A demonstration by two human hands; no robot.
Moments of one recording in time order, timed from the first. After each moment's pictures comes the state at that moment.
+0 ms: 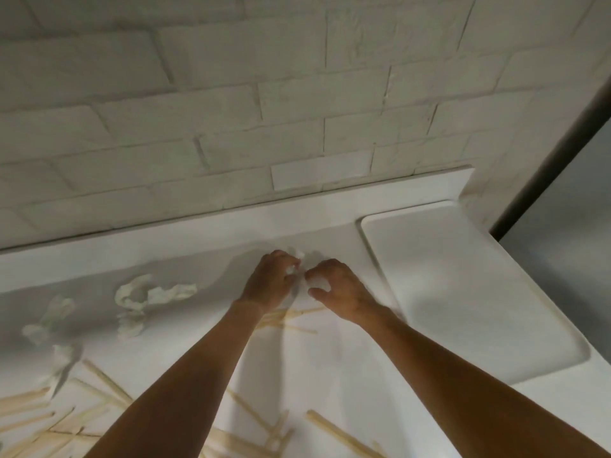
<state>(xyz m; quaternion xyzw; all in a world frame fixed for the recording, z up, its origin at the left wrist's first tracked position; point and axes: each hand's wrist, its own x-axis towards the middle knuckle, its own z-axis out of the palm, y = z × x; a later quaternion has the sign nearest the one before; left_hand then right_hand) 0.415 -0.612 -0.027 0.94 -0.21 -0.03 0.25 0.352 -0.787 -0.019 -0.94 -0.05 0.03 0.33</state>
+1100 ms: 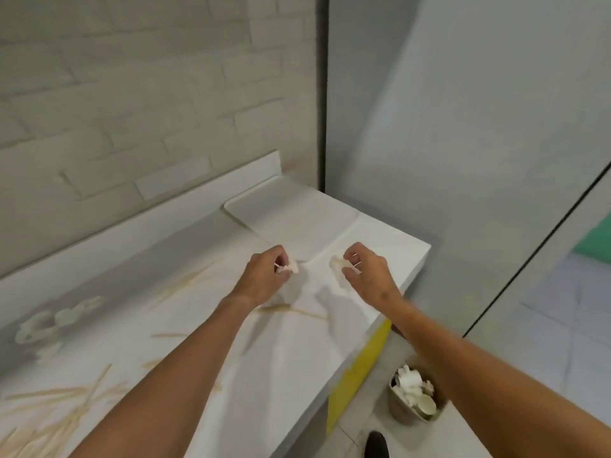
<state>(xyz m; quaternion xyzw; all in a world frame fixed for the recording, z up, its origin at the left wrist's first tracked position) 0.162 -0.680 0.050 0.83 -0.42 -0.14 0.35 -0.019 -0.839 0.038 -0.83 0.31 -0.23 0.40</state>
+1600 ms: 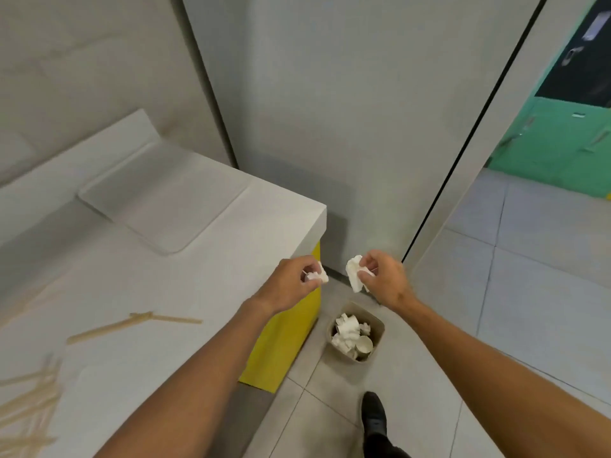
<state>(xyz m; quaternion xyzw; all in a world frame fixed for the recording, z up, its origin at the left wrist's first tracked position) -0.027 -0.881 -0.038 0.74 -0.53 -0.29 0.29 -0.216 -0.999 -0.061 -0.76 0.49 -0.16 0.40</state>
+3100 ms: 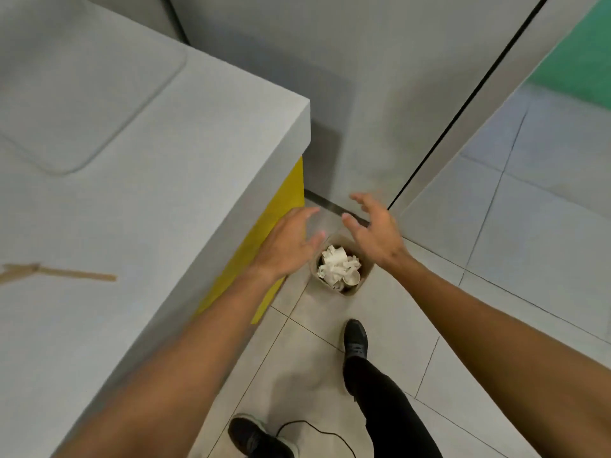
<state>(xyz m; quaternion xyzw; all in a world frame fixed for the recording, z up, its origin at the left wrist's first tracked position) -0.055 -0.916 -0.176 0.77 -0.52 -0.29 0.25 -0.214 -1.022 -0.184 -0.74 0.46 -0.15 0.46</state>
